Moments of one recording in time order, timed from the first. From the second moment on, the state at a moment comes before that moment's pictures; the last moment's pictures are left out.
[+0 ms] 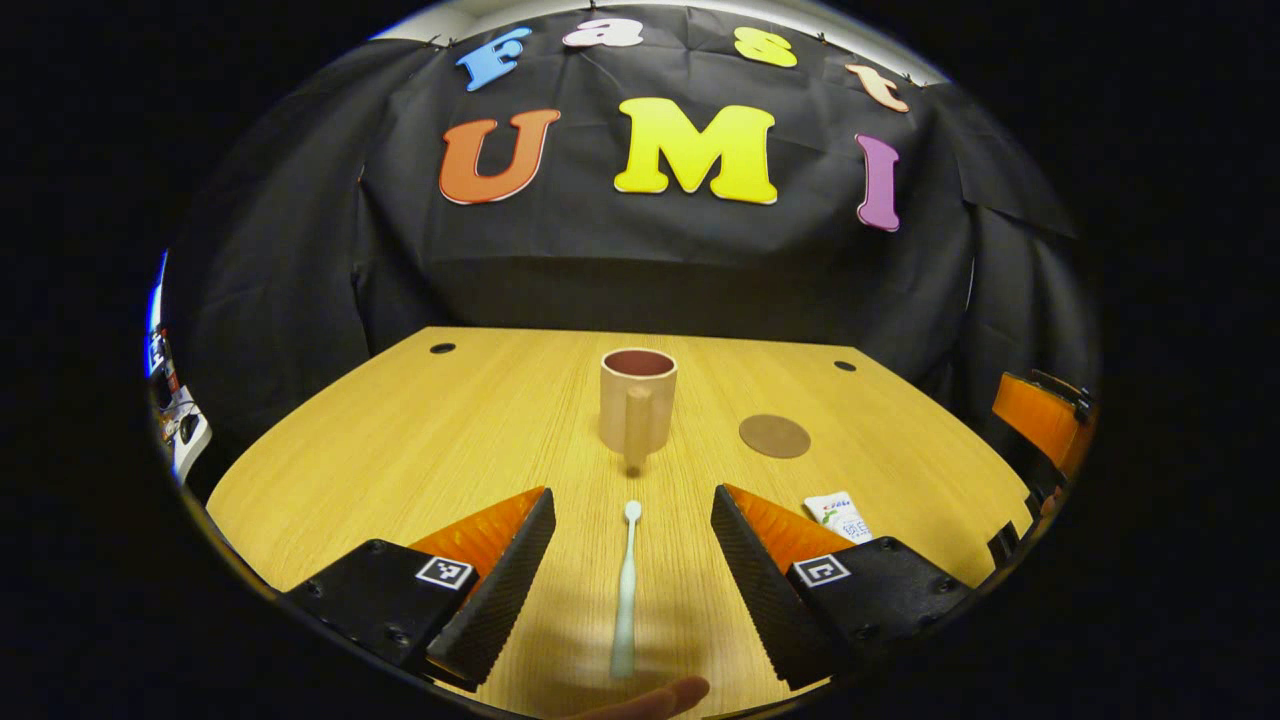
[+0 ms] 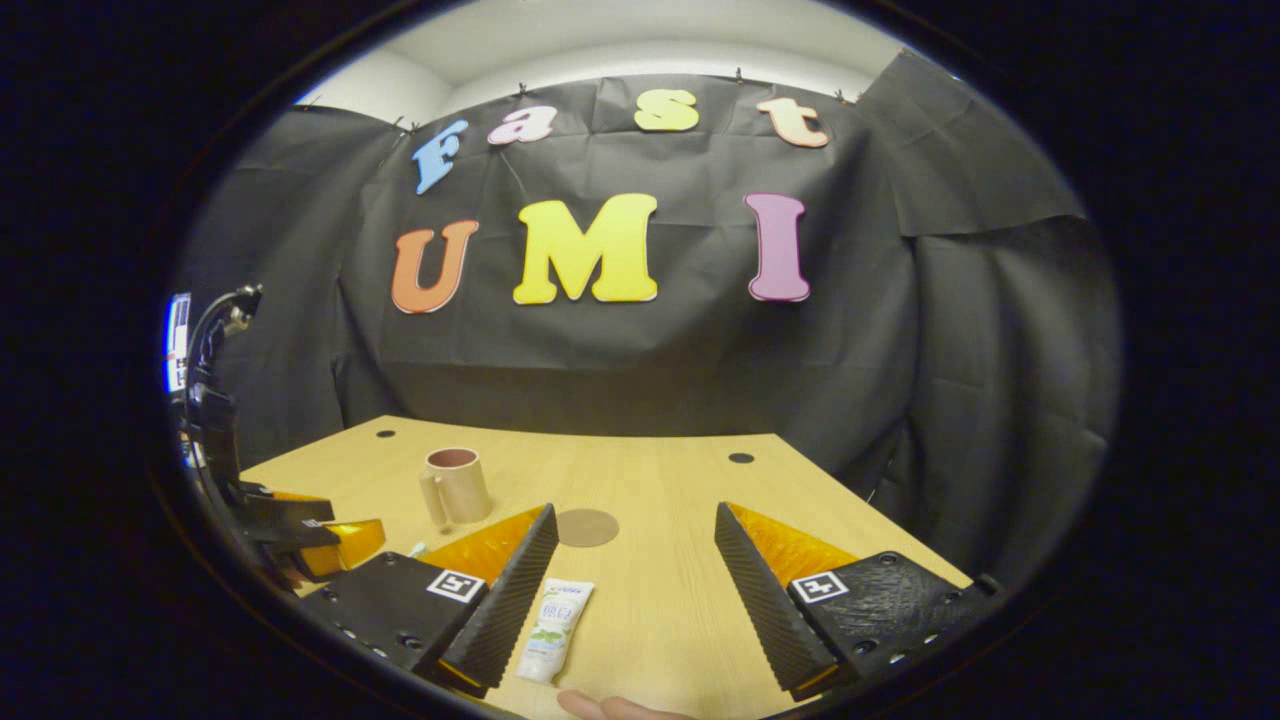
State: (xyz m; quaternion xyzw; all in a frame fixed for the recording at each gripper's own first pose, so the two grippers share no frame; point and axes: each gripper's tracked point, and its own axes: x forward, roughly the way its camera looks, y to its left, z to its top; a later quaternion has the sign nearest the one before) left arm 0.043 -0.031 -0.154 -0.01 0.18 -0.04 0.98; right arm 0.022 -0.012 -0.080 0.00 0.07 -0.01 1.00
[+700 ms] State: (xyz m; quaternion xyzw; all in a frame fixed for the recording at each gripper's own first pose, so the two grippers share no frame) left arm 0.053 -0.039 -0.225 -0.01 0.29 -0.06 0.96; right arm 0.028 0.015 -0.121 -0.02 0.12 0.02 0.99
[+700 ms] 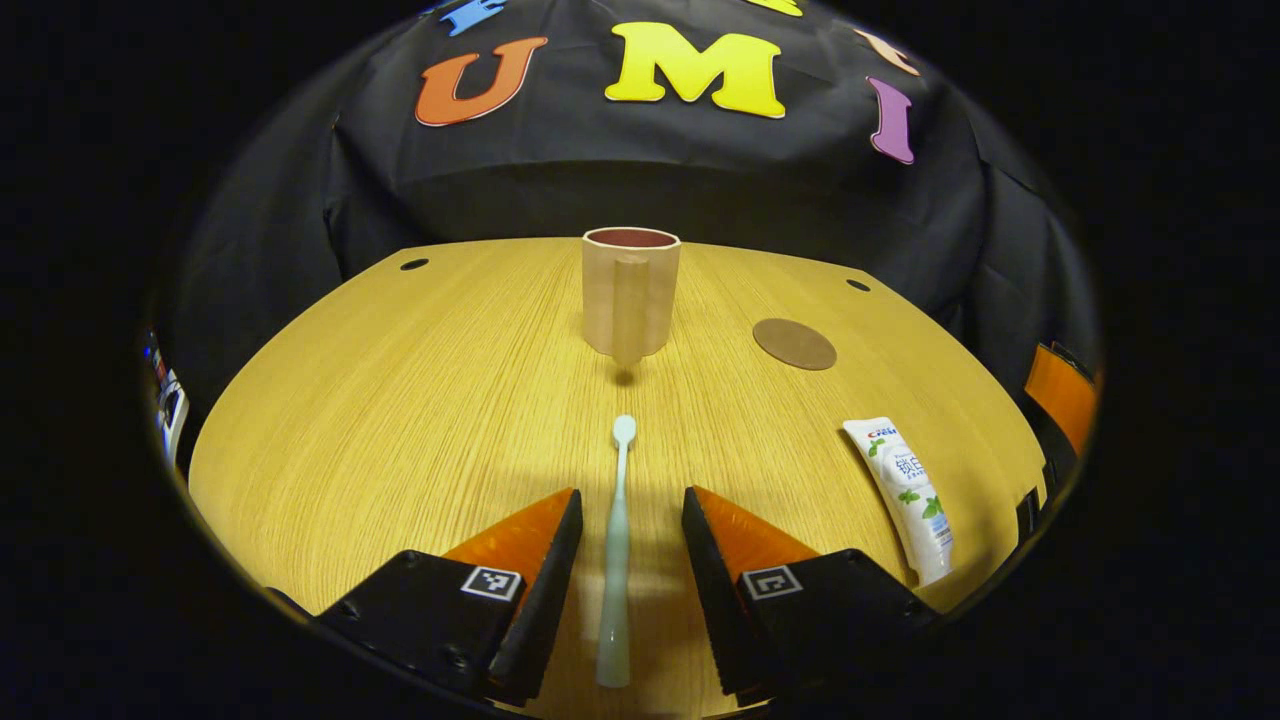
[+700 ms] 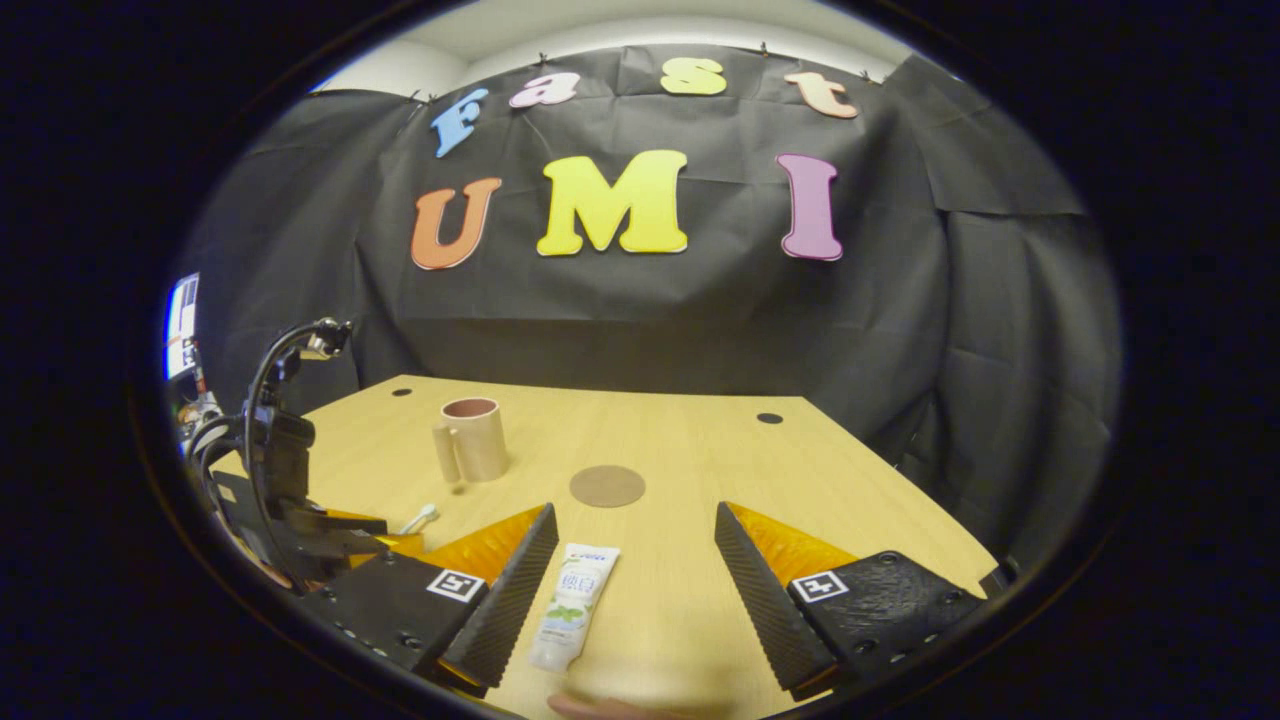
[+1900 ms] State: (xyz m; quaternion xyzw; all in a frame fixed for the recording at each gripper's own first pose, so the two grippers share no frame) left arm 0.042 -0.030 -0.183 -0.03 0.19 -0.05 0.98; right arm 0.026 0.047 -0.183 -0.04 0.21 0.04 0.98
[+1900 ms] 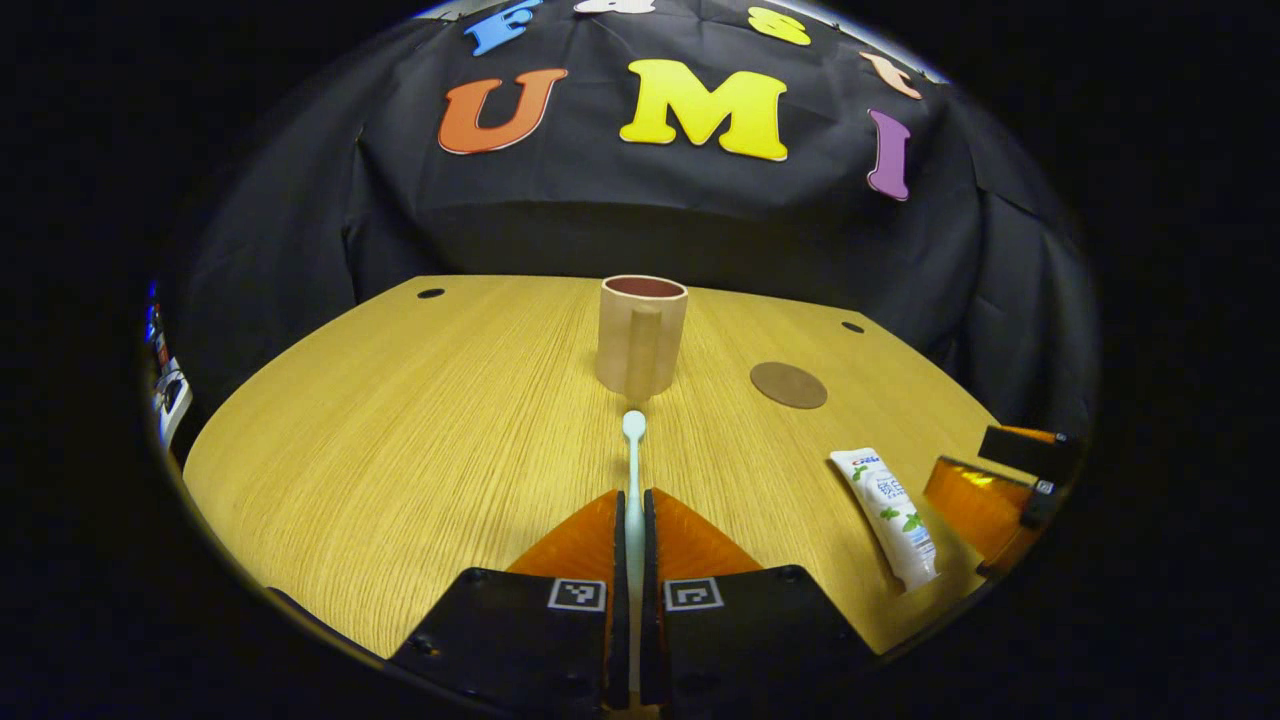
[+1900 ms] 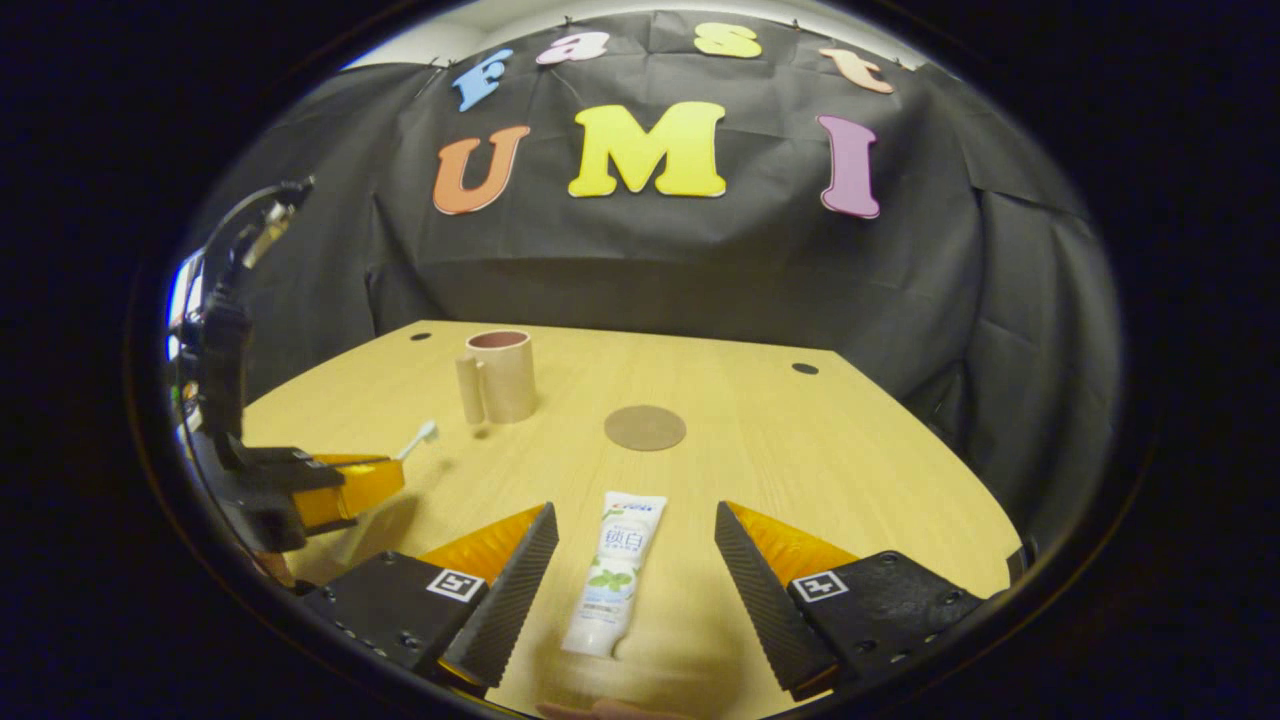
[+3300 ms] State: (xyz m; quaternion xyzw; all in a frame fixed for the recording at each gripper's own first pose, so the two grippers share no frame) left arm 0.038 -0.018 -0.034 -0.01 0.02 -0.06 1.00; right arm 0.031 0.053 -0.223 0.01 0.27 0.06 0.96
